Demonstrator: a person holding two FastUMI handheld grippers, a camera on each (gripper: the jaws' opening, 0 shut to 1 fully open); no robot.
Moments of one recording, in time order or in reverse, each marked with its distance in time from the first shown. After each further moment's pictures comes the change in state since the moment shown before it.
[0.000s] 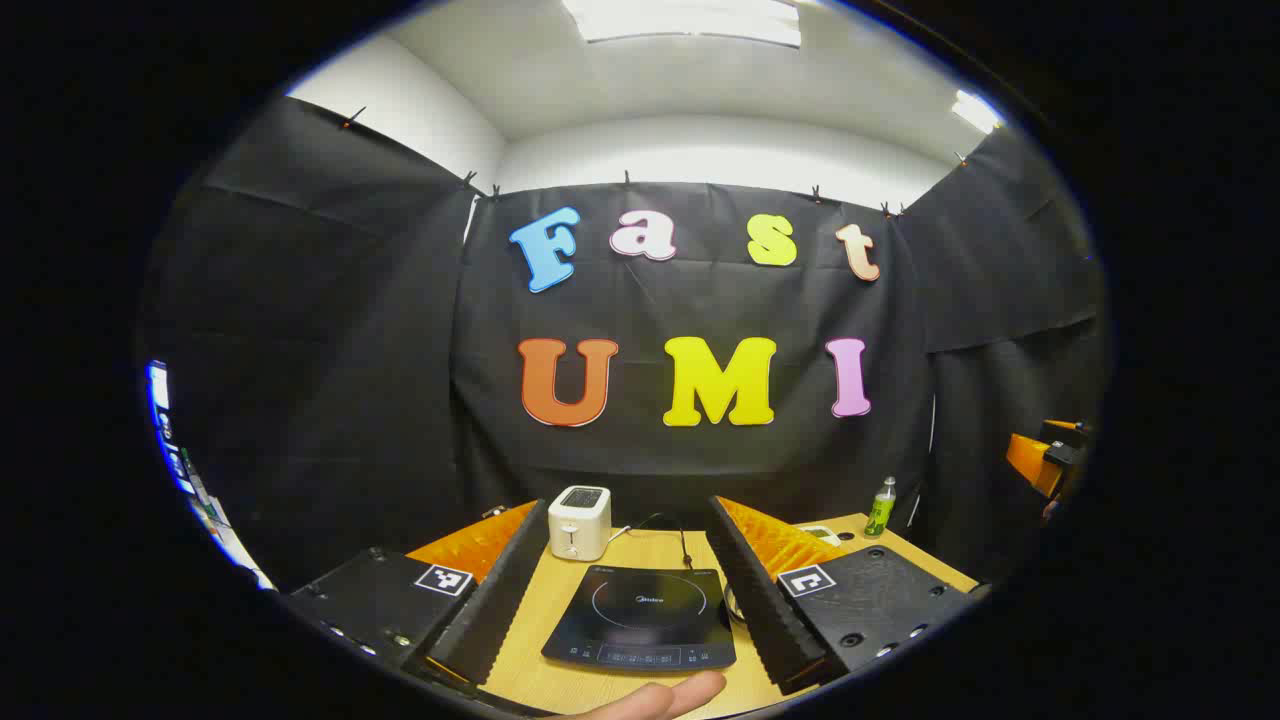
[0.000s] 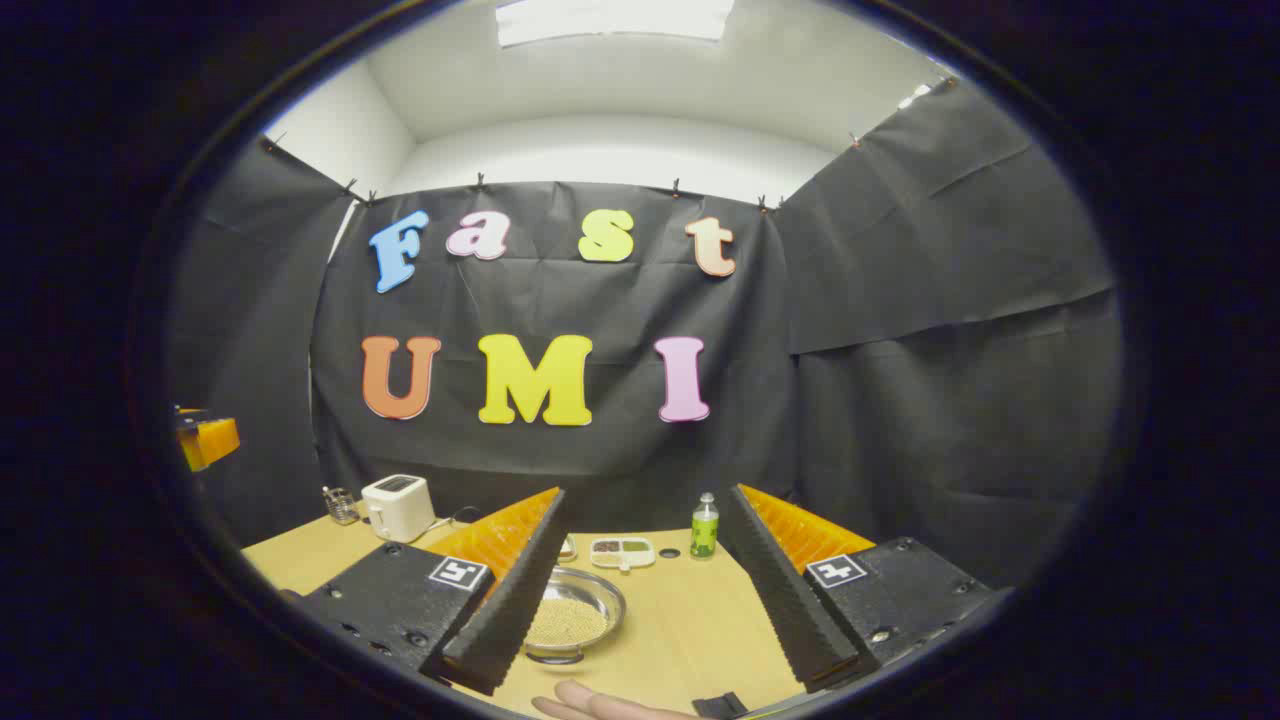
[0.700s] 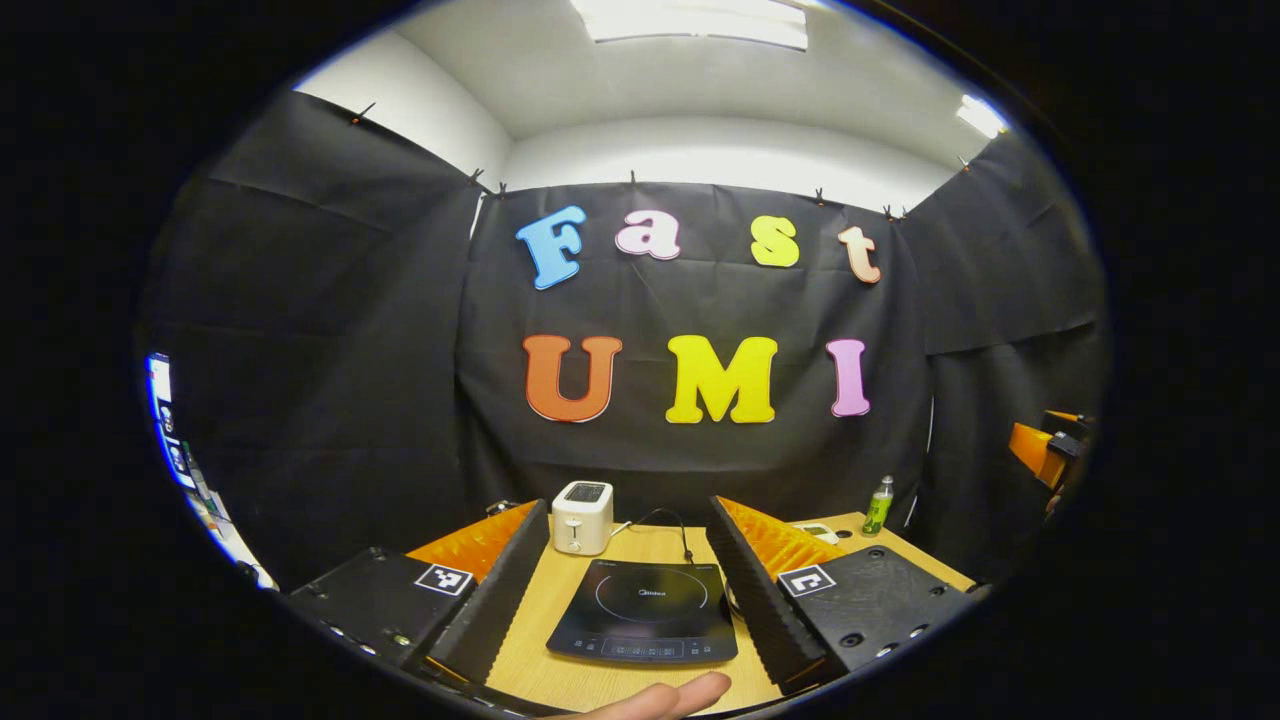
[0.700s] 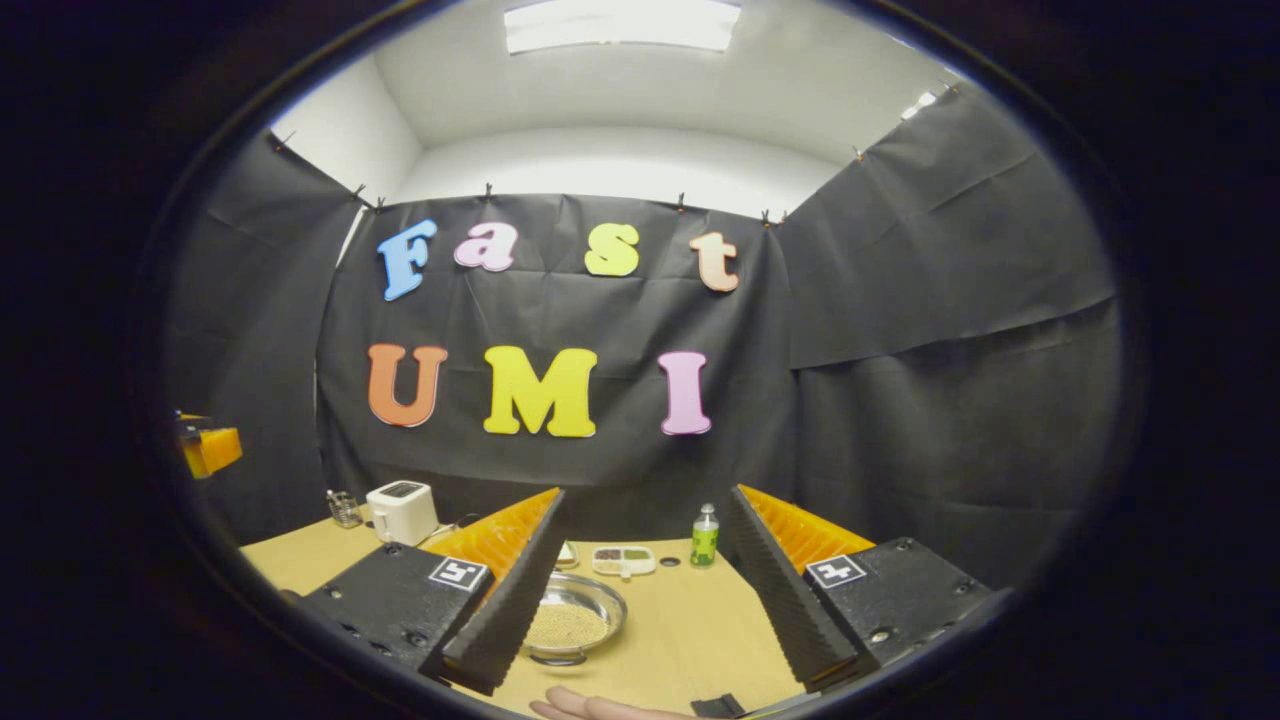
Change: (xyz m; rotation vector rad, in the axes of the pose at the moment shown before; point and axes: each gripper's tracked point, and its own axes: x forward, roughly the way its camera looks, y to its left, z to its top) left arm -0.011 -0.007 -0.007 0.010 -0.004 -0.040; right arm -0.015 0.015 0.008 0.009 -0.016 0.030
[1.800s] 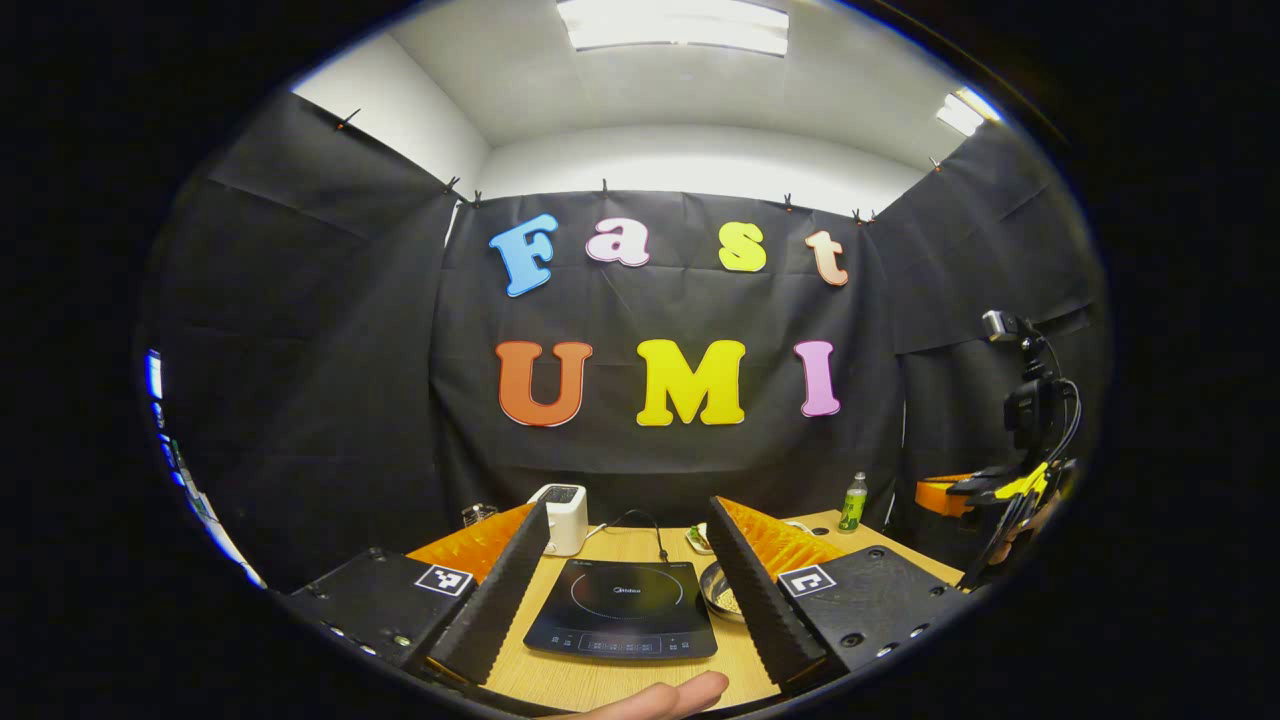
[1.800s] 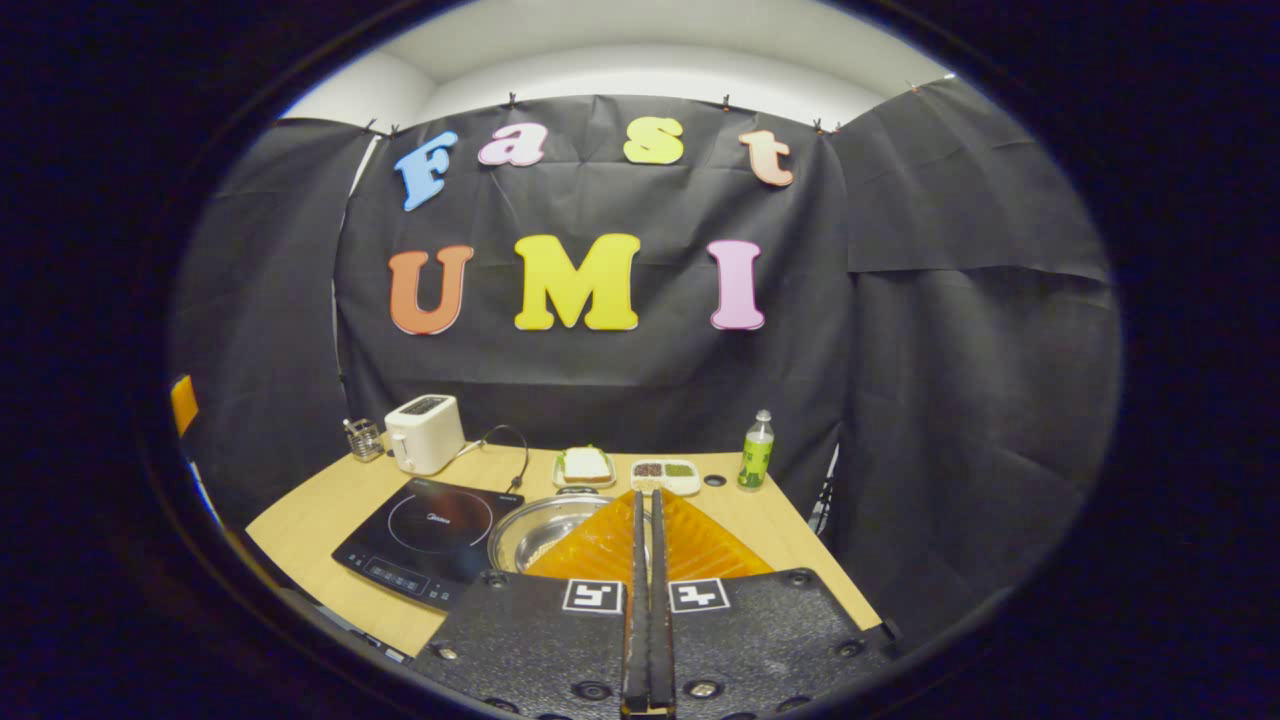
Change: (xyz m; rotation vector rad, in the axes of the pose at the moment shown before) left arm -0.015 -0.020 -0.015 -0.009 -0.030 -0.047; right arm 0.066 0.054 -0.114 -0.047 0.336 0.116
